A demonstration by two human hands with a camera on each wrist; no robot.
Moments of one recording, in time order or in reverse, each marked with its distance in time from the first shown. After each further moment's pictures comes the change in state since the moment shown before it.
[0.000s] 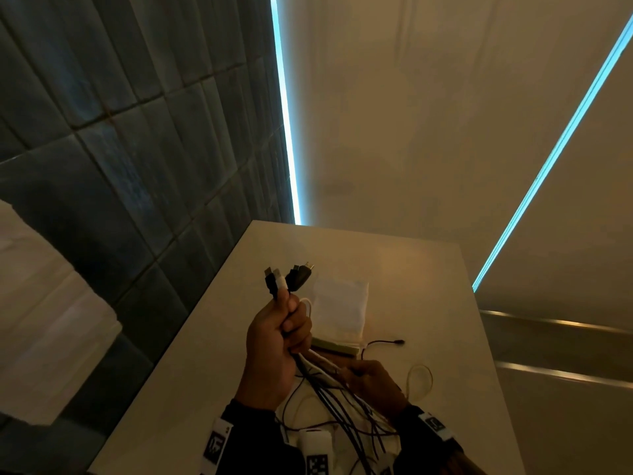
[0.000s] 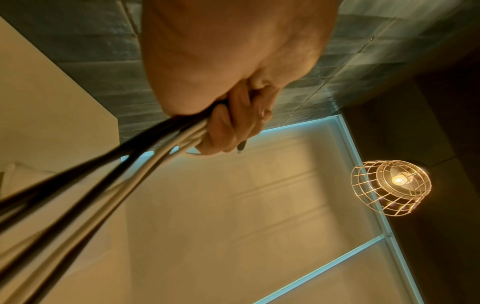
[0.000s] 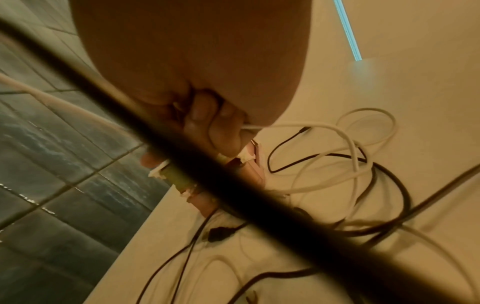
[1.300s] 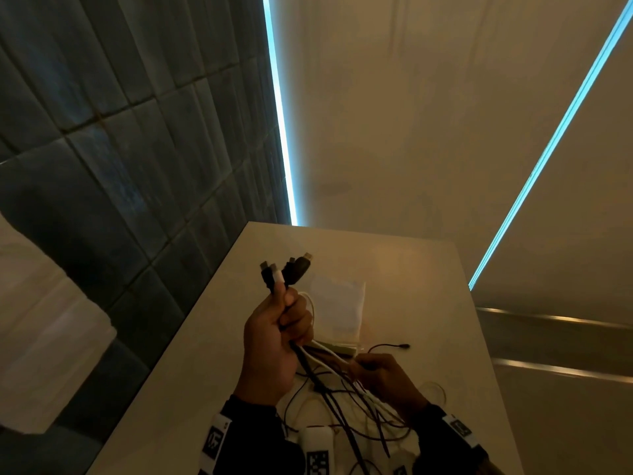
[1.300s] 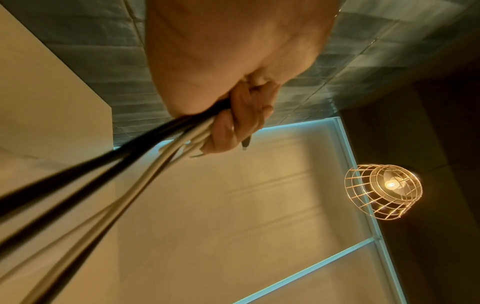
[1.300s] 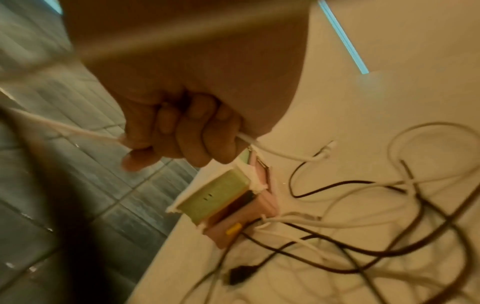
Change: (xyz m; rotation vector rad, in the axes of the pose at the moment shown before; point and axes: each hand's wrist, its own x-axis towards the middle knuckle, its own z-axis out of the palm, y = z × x) left_hand 0.007 0.000 0.008 -0.059 -0.030 -0.015; right_hand -0.030 -0.059 -0.026 0.064 -0.040 -0.054
